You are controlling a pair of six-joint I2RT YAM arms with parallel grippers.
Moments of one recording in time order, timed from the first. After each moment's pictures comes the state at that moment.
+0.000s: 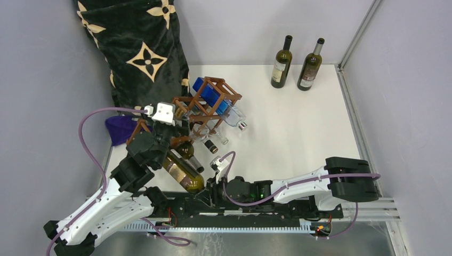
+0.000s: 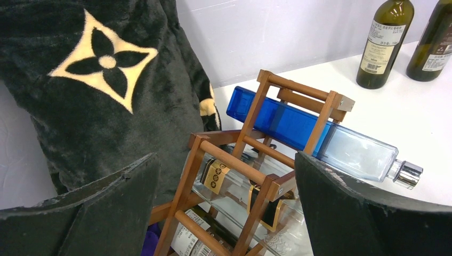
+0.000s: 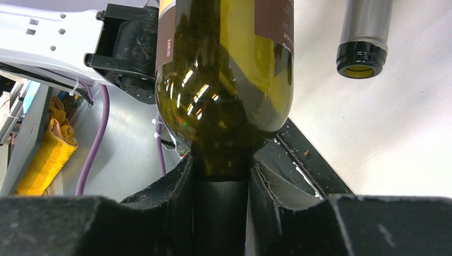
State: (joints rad) left arm -0.80 0.61 0.78 -0.10 -0.63 0.19; right arm 1.55 1.50 0.68 0.52 0.33 0.74
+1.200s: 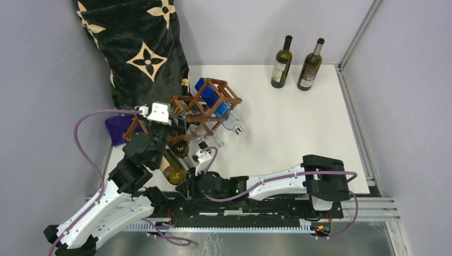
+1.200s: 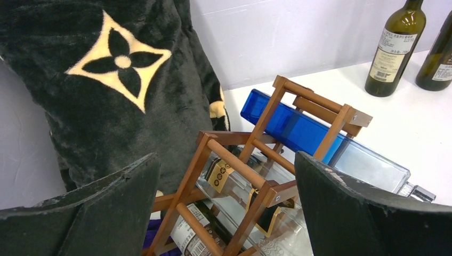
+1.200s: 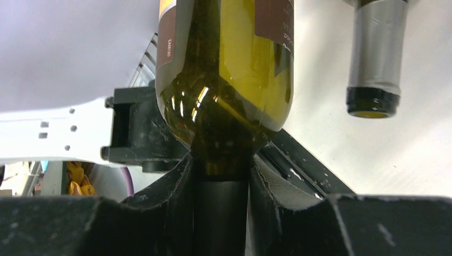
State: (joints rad) left arm -0.76 0.59 0.78 -0.10 -0.63 0.19; right arm 1.52 1.72 1.00 0.36 0.41 0.89
